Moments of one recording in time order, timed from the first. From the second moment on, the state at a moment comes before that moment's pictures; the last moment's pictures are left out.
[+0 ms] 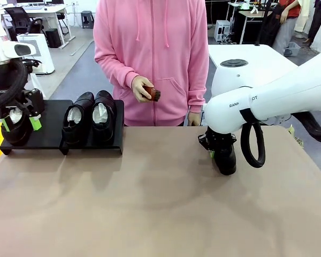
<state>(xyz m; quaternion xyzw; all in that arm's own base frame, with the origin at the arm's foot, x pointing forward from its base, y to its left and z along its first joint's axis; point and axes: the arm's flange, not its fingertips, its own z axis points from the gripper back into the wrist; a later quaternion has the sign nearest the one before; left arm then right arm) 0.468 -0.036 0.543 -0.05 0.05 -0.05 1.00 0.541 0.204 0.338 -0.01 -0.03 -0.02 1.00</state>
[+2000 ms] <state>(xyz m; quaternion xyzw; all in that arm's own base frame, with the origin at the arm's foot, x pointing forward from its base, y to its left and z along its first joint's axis) 0.468 -0.036 0.543 -0.05 0.05 -0.05 1.00 0.303 0.402 0.396 0.12 -0.07 0.02 0.99</state>
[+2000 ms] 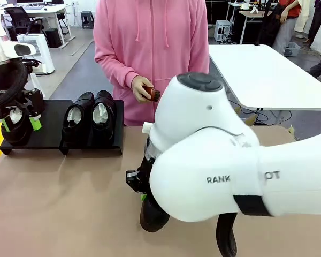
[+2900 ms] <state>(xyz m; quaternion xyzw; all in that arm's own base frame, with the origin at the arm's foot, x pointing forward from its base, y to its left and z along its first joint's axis) 0.468 -0.036 0.543 -0.05 0.05 -0.05 1.00 0.342 0.397 0.391 0.14 -0.04 -0.02 0.99</state>
